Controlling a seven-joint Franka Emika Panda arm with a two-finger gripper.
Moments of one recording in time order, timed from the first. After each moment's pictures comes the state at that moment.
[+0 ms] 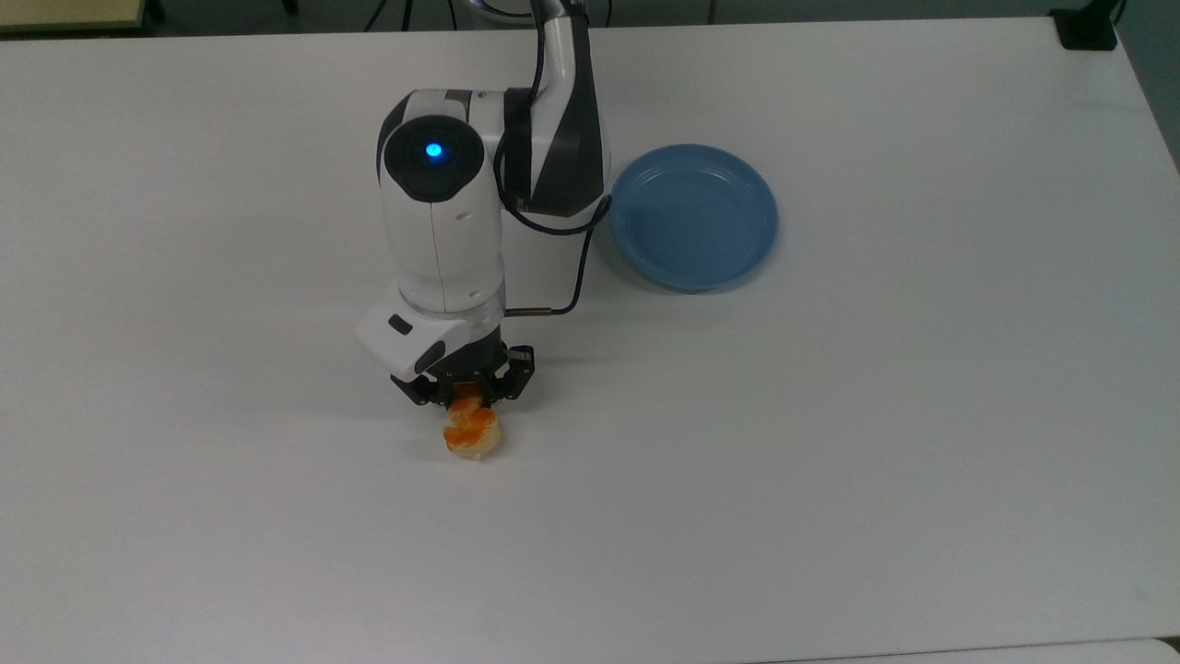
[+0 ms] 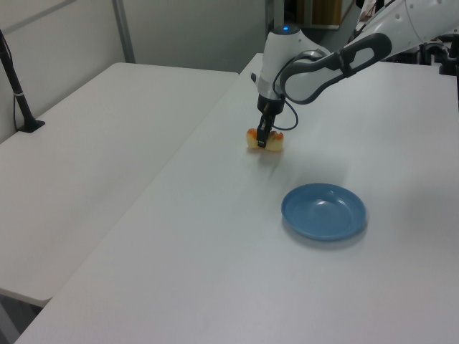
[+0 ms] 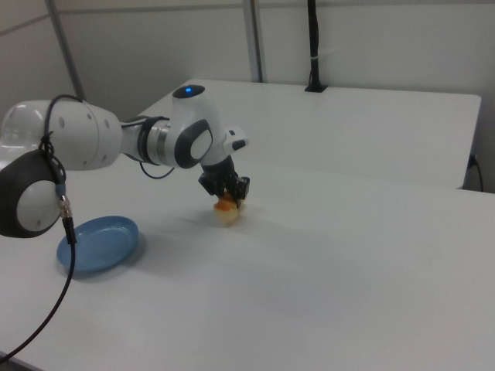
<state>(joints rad) 0.02 0.65 -0.03 -1.45 -0.03 2.32 -0.09</state>
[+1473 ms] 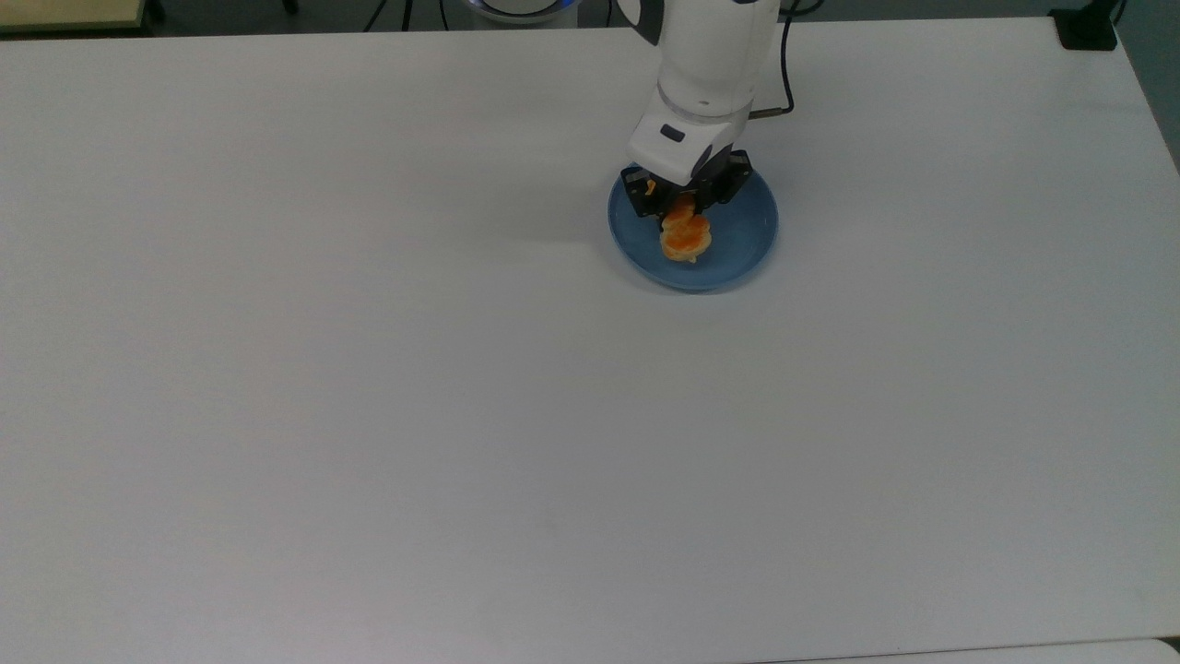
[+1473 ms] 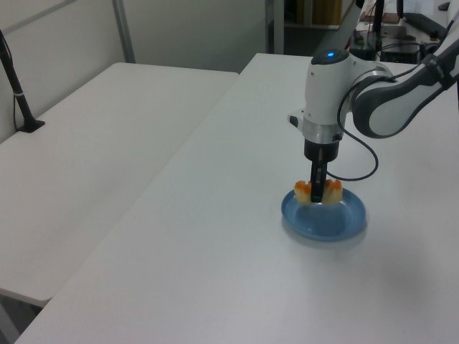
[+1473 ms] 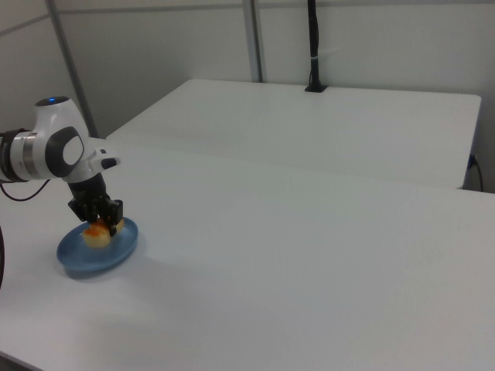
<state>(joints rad) 0.41 0.20 -0.02 -2.06 -0.04 2.29 0.19</state>
